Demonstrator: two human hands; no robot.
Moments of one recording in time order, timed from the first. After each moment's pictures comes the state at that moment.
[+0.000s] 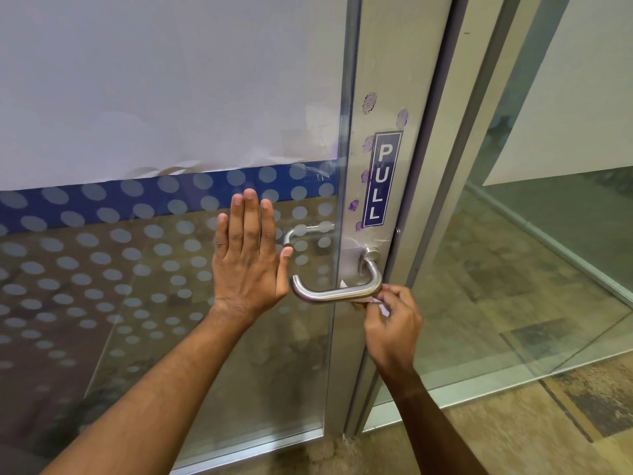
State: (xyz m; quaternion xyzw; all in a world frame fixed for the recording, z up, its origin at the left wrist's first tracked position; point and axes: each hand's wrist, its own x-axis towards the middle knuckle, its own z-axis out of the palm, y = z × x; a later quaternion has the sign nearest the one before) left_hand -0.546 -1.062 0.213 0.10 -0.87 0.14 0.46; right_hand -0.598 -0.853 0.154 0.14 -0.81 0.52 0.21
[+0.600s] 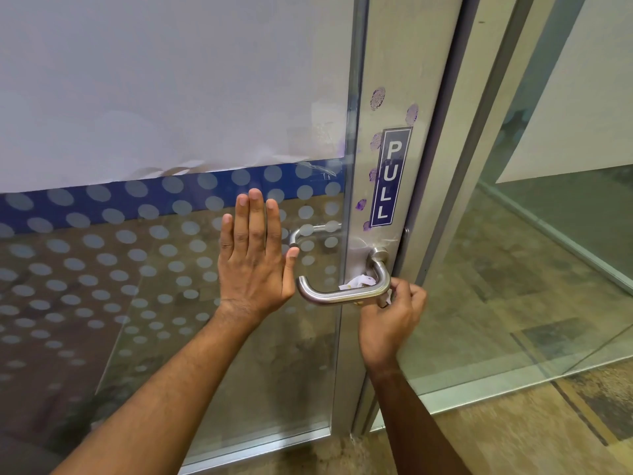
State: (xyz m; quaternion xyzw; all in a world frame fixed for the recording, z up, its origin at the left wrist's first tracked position) left_hand -0.547 -1.061 0.213 0.11 -0.87 0.14 0.45; right_hand -0.605 -0.890 0.148 0.00 -0.76 0.58 0.28
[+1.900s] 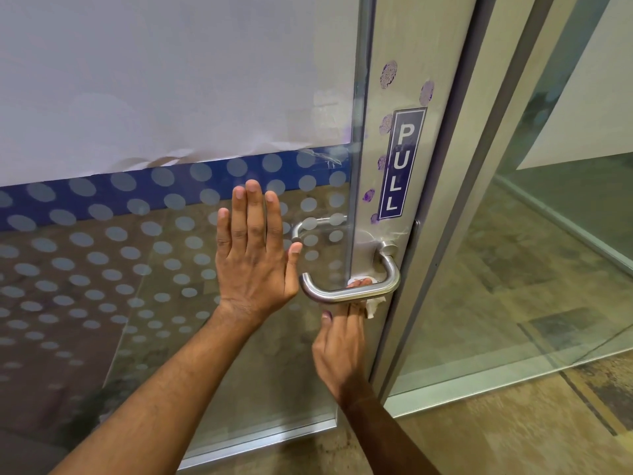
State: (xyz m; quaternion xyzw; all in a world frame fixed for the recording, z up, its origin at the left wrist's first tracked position) left_hand -0.549 -1.065 0.209 0.10 -0.86 0.15 0.47; right_hand -0.567 -0.931 0.083 0.22 -0.85 0.43 0.20
